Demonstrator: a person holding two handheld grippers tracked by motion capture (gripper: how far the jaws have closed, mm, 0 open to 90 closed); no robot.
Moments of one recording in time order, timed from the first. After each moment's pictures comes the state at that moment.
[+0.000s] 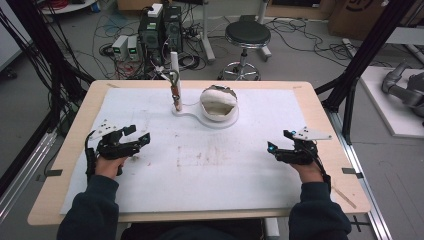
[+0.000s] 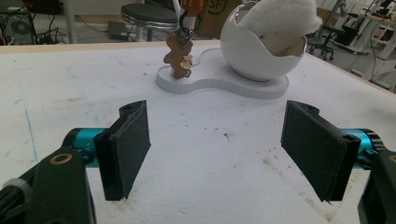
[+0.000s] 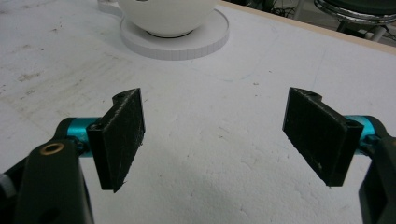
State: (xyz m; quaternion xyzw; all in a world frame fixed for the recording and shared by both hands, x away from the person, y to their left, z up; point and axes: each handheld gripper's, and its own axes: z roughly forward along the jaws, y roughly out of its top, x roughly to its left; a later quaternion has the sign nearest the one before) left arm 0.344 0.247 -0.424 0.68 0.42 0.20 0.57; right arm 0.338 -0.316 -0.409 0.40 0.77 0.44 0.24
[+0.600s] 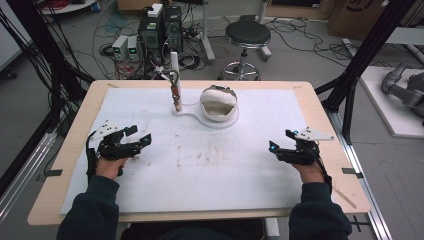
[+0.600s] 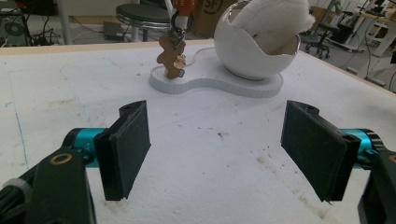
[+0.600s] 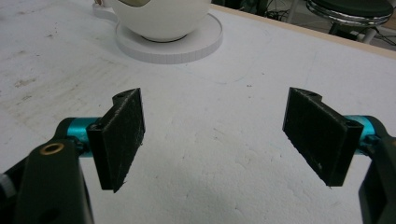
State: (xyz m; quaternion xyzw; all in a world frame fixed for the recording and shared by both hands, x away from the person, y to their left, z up) left arm 0.342 0.243 -0.423 0.68 0.41 0.19 0.58; right arm 0.335 -0.319 -0.406 0.40 0.76 0.44 0.25
